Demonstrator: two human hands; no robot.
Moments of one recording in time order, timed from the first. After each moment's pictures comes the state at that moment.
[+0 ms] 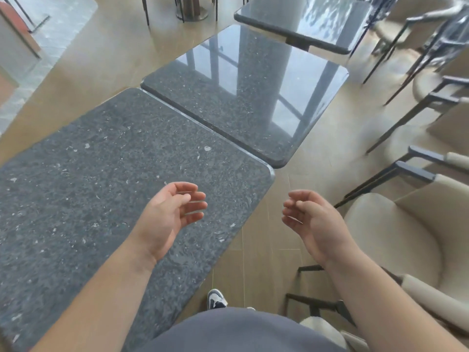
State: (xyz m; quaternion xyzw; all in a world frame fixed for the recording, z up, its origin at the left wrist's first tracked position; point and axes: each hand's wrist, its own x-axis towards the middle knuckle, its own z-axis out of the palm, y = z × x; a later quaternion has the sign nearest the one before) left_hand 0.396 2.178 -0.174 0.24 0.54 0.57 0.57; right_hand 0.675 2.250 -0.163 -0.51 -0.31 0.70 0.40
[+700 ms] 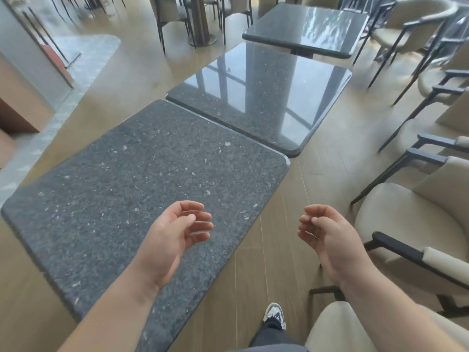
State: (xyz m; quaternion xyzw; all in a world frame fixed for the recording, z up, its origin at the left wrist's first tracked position) left_hand 0.390 2.017 -0.150 0.28 0.55 0.57 0.54; right_hand 0.677 2.103 -0.168 -0.52 -0.32 0.67 0.43
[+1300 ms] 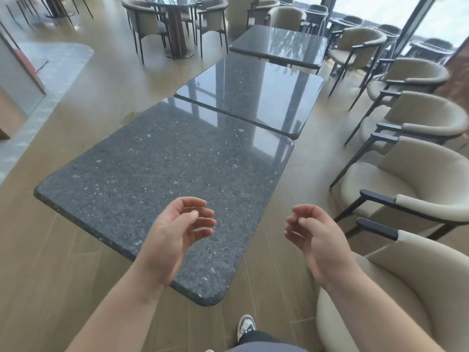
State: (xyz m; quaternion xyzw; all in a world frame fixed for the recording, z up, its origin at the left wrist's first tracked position) left_hand 0.231 1.788 -0.127 0.33 0.47 0.57 0.59; right_hand 0.499 1.824 -0.123 -0.52 -0.34 0.61 0.50
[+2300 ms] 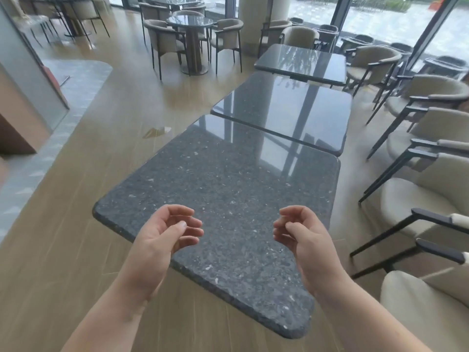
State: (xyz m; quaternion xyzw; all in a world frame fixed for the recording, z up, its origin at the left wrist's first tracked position) left_hand -0.034 1.787 -0.120 0.39 0.50 0.58 0.51; right_hand 0.227 1.831 -0.113 -0.51 -0.43 0.57 0.48
